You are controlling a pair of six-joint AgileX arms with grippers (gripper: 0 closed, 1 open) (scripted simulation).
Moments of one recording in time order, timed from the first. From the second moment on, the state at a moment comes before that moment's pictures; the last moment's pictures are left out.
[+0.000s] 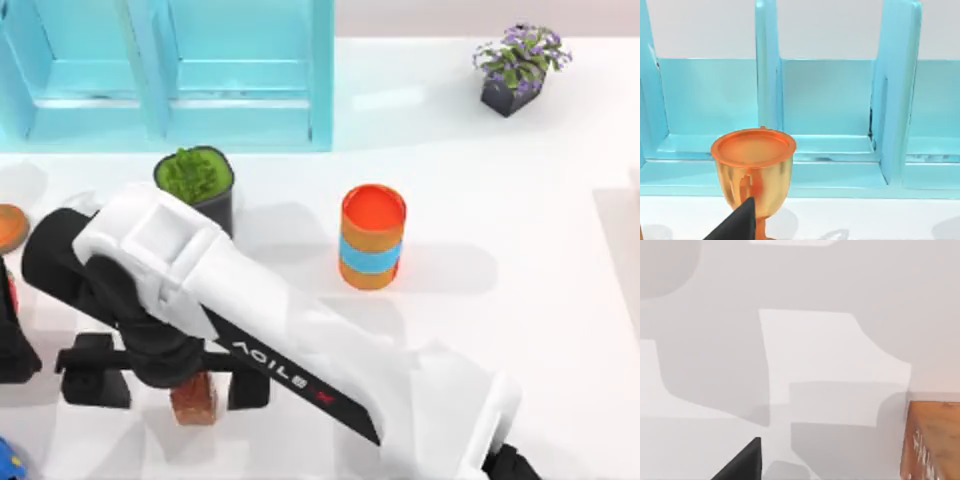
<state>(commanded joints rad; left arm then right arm) 0.00 0.00 0.00 0.00 0.00 0.00 1.07 3.19 3.50 -1.88 0.02 1.09</state>
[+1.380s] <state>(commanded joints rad) 0.00 0.00 0.00 0.00 0.00 0.00 1.08 3.15 3.47 -1.81 0.01 1.09</state>
